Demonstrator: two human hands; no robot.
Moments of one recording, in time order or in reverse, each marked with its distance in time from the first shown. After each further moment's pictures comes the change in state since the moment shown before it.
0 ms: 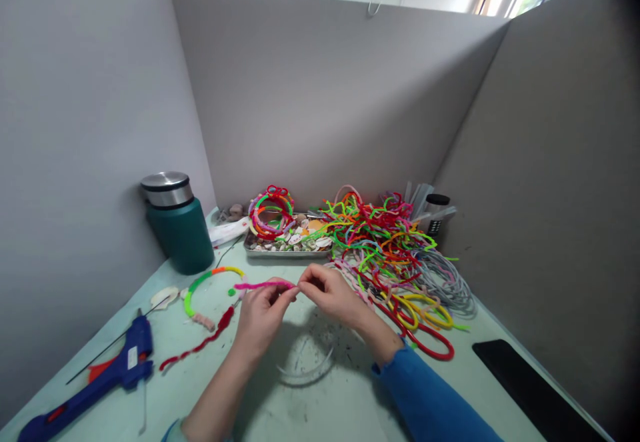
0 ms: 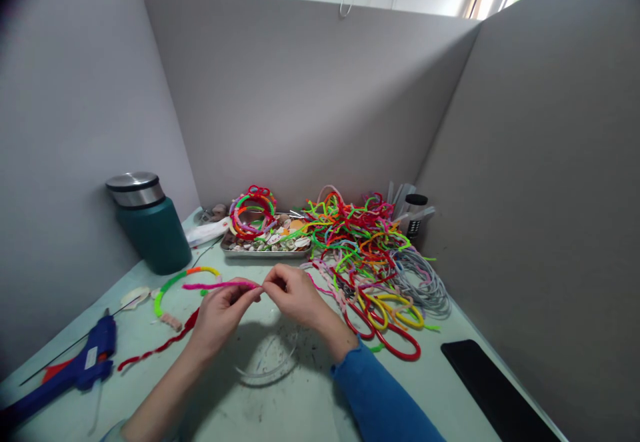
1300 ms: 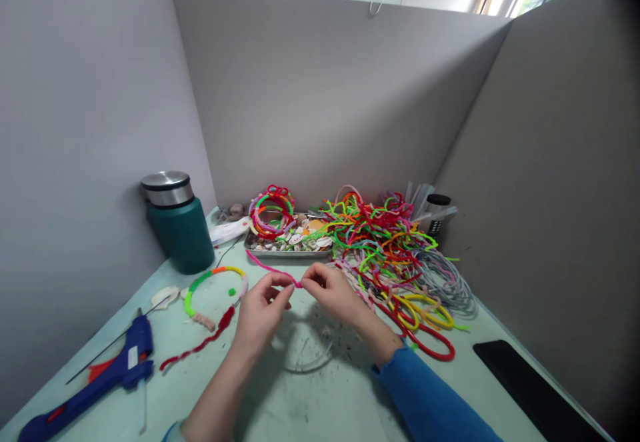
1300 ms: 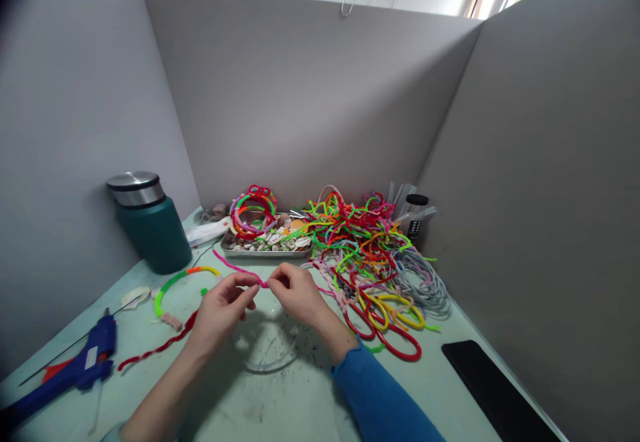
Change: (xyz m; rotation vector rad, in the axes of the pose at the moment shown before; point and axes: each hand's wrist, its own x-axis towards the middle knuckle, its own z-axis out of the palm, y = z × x) left_hand 0.002 -0.006 0.004 -0.225 0.026 -0.181; right_hand 0.004 0.016 0.006 -0.024 0.075 0.077
